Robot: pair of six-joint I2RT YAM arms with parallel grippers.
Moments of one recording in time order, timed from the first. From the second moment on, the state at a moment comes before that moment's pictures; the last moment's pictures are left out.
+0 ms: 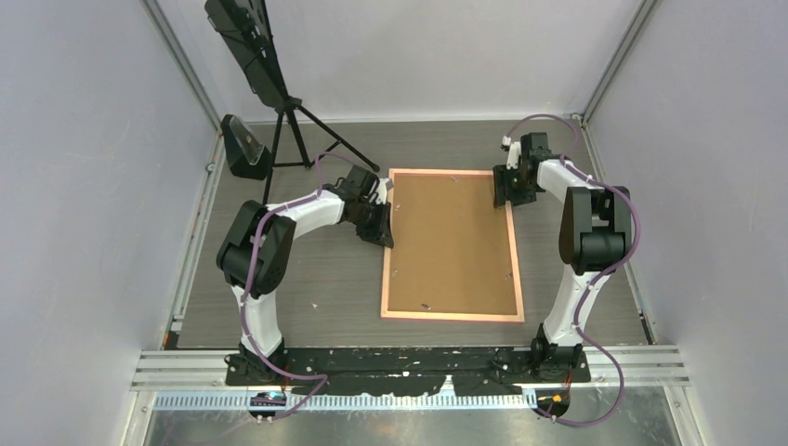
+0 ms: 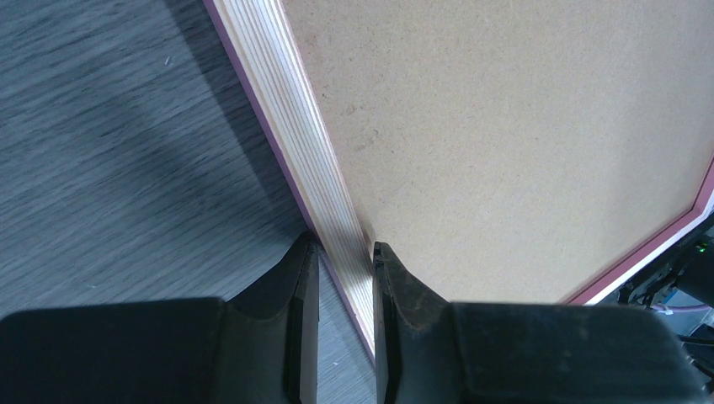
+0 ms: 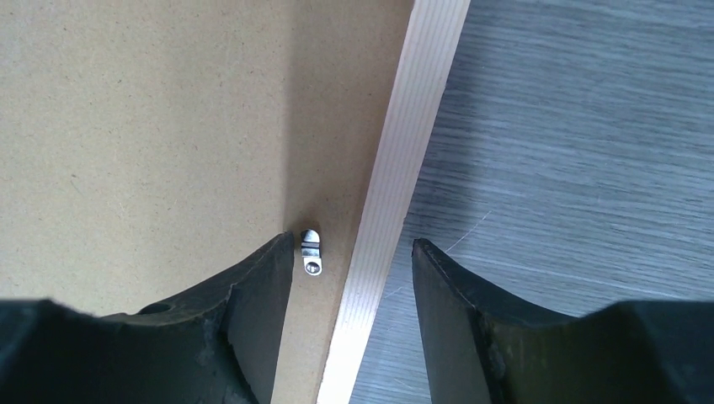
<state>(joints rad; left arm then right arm) -0.51 1.92 1.22 -0.40 0.39 -0.35 -0.01 1.97 1.36 -0.50 -0.15 -0.10</state>
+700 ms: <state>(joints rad) -0.51 1.92 1.22 -0.40 0.39 -0.35 0.00 1.97 1.37 -0.48 -0.12 -0.11</state>
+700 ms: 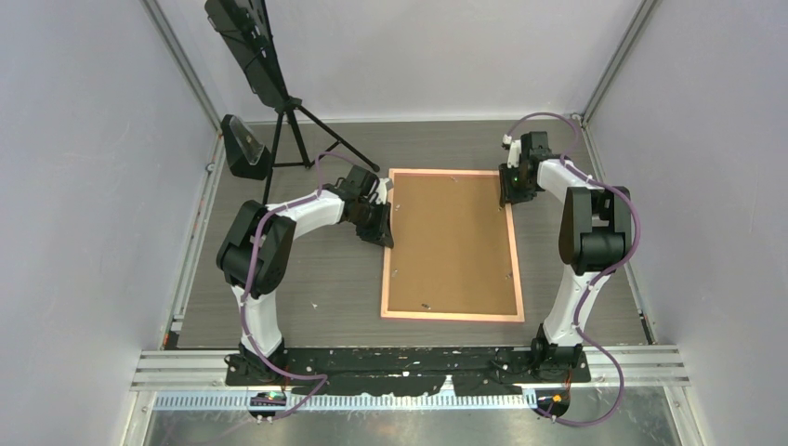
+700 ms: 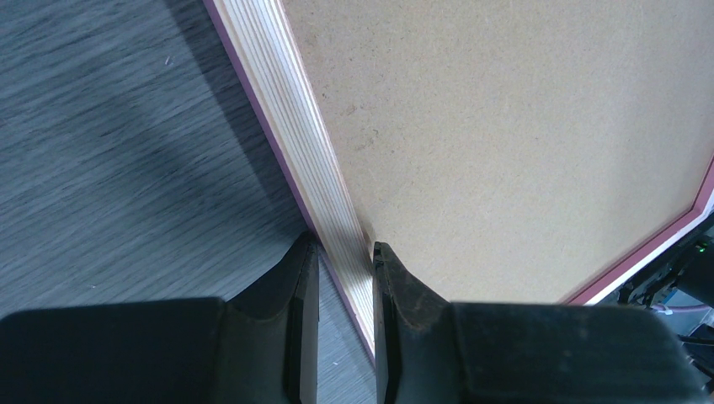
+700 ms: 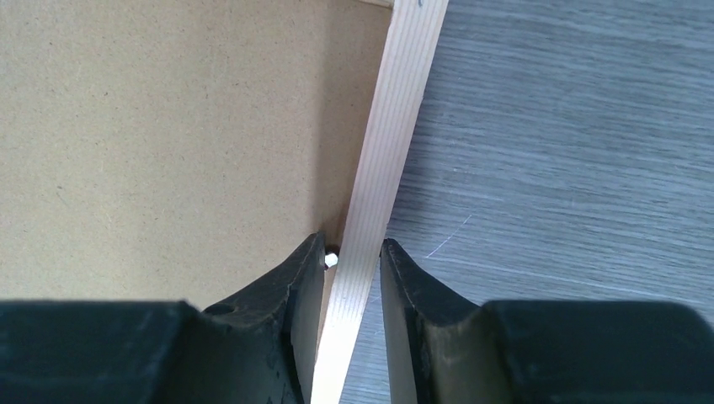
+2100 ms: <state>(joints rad) -0.50 1.92 1.22 -0.41 0.39 -0.34 -0.01 1.96 1.39 -0.67 -0.20 -0.43</state>
